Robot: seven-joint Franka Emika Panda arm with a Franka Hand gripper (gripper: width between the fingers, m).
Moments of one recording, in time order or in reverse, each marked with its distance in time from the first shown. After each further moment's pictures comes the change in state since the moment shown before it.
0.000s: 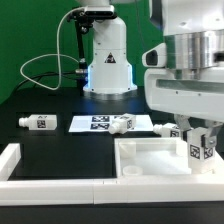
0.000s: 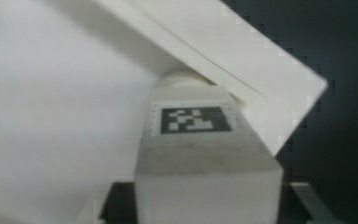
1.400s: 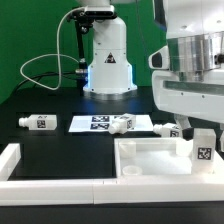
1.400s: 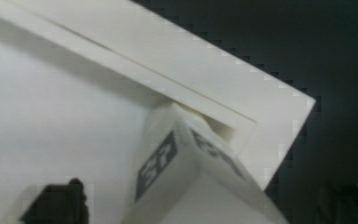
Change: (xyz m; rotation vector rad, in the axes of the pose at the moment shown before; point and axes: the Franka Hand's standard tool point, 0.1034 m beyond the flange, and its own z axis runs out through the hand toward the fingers) arm -0.012 -0.003 0.003 -0.014 -0.016 -0.282
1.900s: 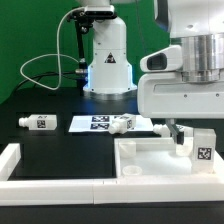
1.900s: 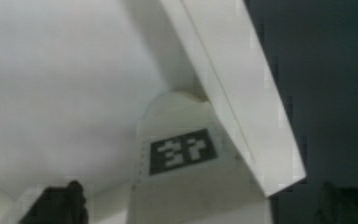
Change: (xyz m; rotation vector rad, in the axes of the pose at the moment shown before) arm -0.002 0.000 0.001 -0.023 0.012 -0.535
